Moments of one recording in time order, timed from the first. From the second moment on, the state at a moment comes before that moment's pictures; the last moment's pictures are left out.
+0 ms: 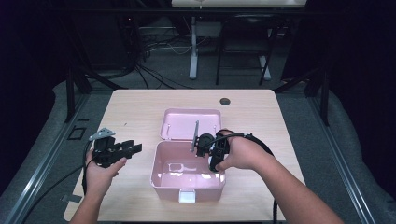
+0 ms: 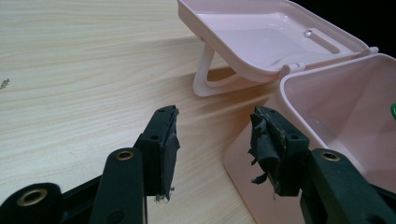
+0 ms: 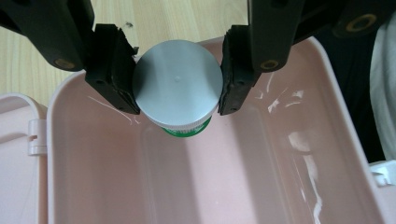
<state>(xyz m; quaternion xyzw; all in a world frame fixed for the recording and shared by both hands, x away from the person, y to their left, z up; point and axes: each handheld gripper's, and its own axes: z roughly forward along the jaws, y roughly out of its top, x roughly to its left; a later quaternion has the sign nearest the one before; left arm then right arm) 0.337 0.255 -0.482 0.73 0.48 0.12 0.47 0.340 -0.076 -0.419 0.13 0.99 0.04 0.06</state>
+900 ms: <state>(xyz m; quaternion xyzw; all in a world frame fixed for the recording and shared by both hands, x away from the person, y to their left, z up) 0.337 0.256 -0.483 0.73 0.48 0.12 0.47 0.347 -0.077 -0.447 0.13 0.99 0.04 0.07</state>
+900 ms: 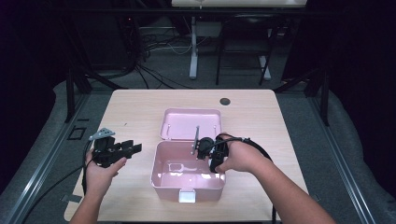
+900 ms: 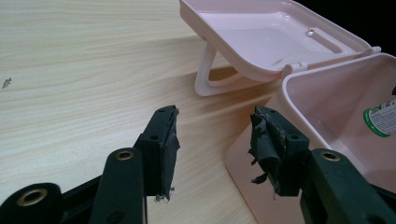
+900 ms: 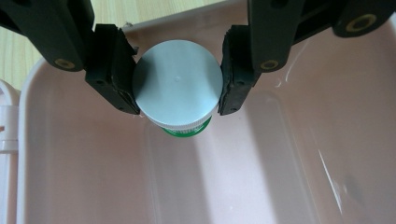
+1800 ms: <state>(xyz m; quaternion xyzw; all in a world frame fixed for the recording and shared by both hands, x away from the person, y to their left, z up) 0.338 0.256 -0.483 0.73 0.48 0.12 0.46 0.353 -0.071 -0.468 0.11 0.99 0.03 0.08</state>
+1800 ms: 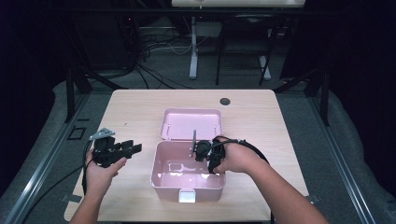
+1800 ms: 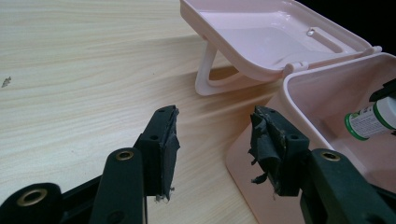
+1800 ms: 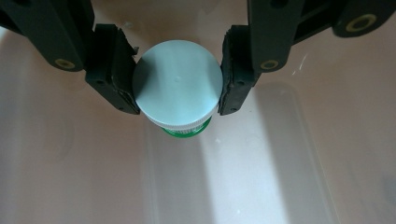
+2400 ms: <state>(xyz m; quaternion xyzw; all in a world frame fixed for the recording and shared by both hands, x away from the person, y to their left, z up) 0.338 0.257 -0.484 0.73 0.48 0.11 0.46 0.353 -0.055 -0.484 0.09 0.99 0.00 0.06</state>
